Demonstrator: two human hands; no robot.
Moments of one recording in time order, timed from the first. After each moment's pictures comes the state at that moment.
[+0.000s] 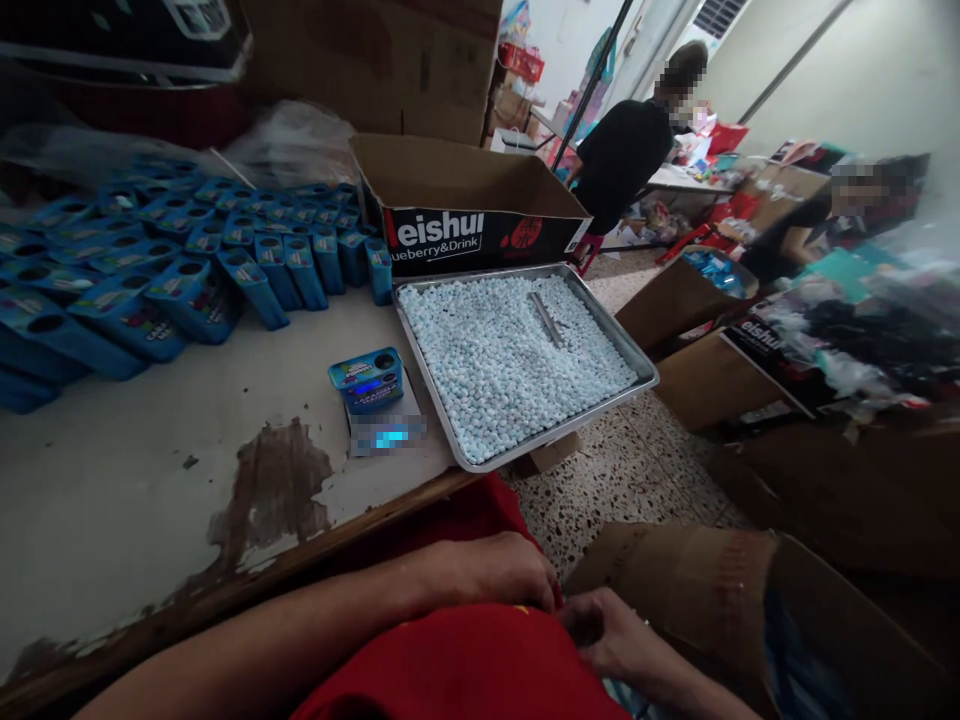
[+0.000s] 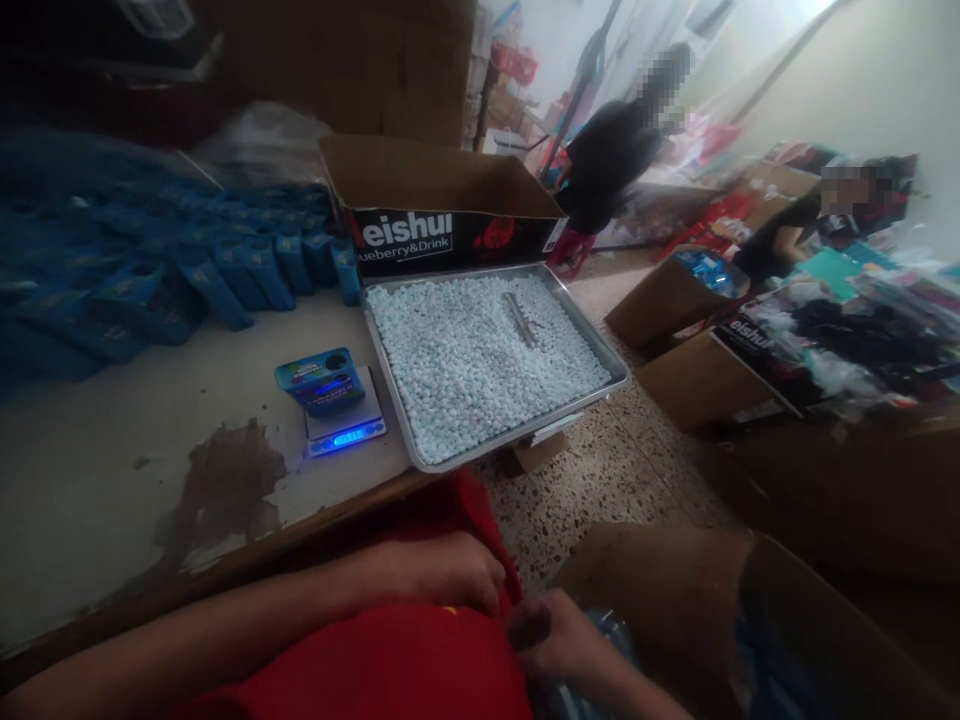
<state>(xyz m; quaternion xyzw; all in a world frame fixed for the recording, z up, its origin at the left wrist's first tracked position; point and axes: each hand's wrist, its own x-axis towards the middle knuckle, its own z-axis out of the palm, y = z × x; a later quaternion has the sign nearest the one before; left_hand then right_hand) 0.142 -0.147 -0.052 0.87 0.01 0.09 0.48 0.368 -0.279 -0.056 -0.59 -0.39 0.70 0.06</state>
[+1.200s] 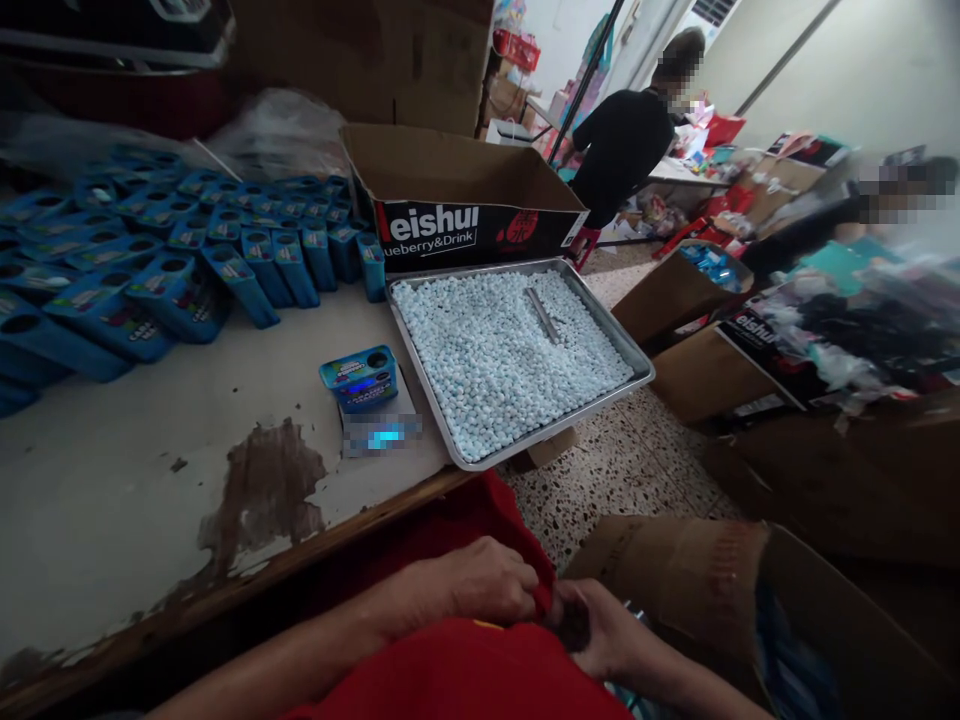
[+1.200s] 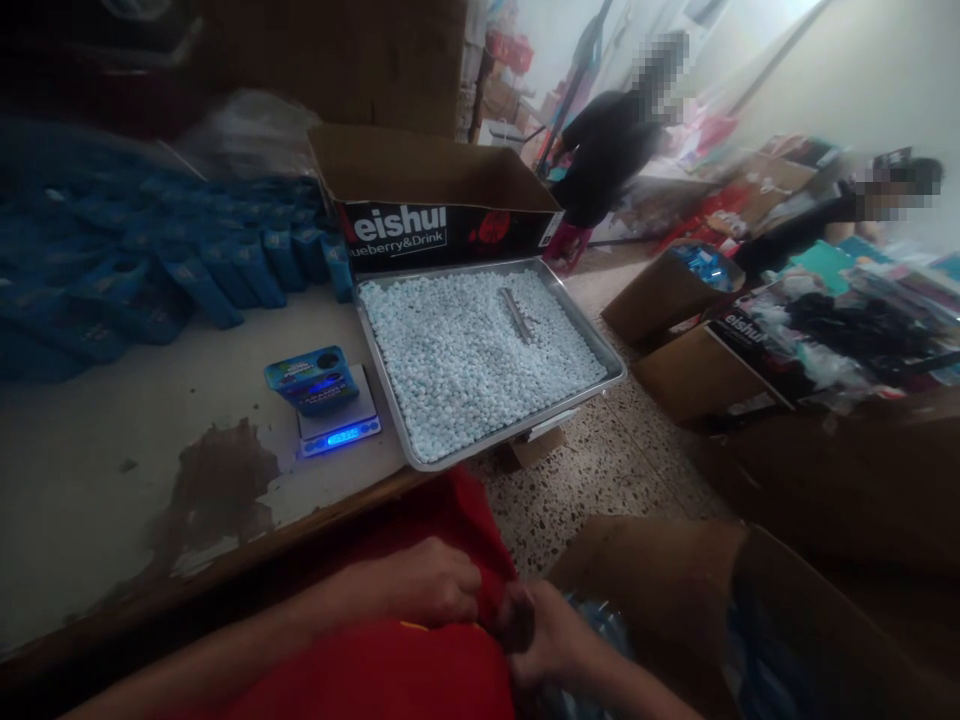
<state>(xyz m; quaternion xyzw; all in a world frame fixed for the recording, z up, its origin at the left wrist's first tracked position) 0.119 -0.170 -0.065 0.96 -0.01 0.15 0.25 0.357 -0.281 -0.057 -0.58 -0.40 0.70 0.13</state>
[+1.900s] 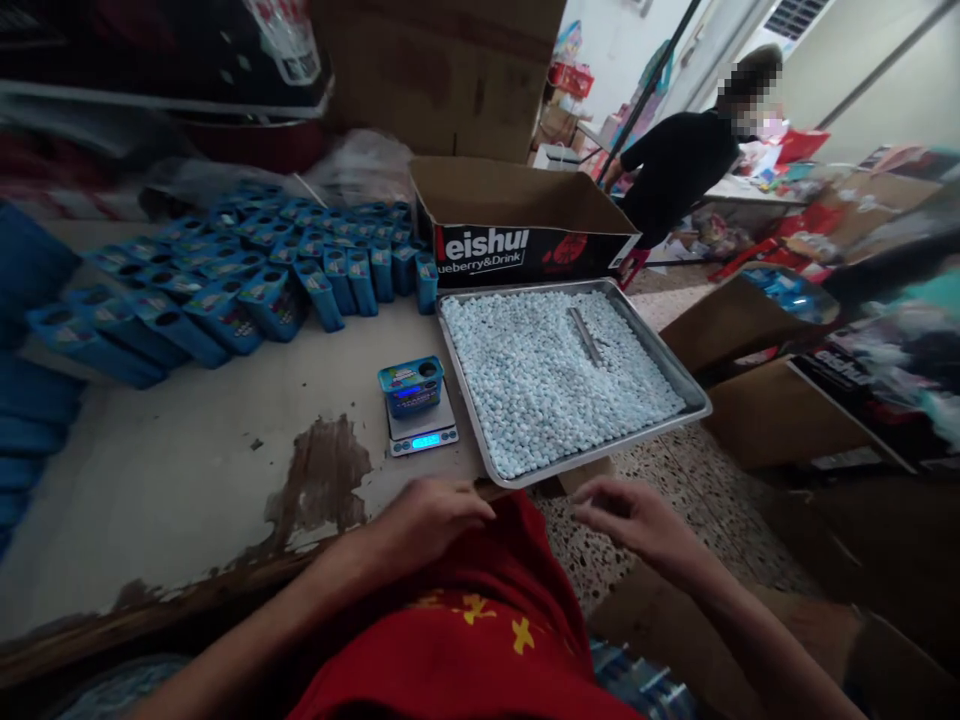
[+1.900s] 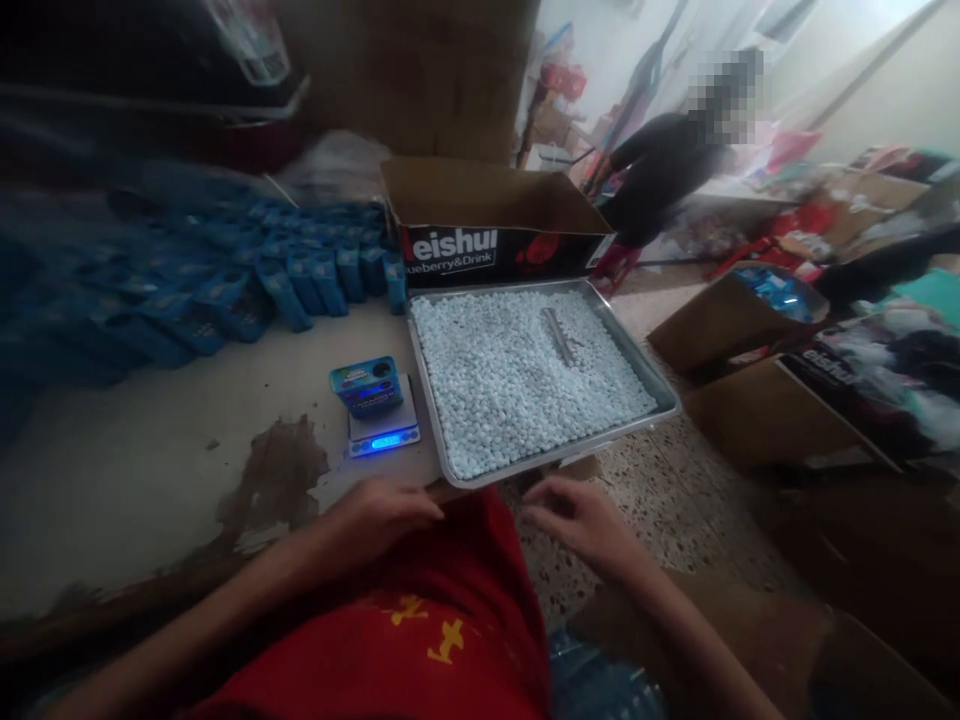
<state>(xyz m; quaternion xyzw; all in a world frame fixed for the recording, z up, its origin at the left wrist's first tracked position) 0.015 -0.134 -0.024 0.81 0.33 0.30 0.38 0.347 -0.129 0.033 -0.59 -0.67 0.45 0.11</state>
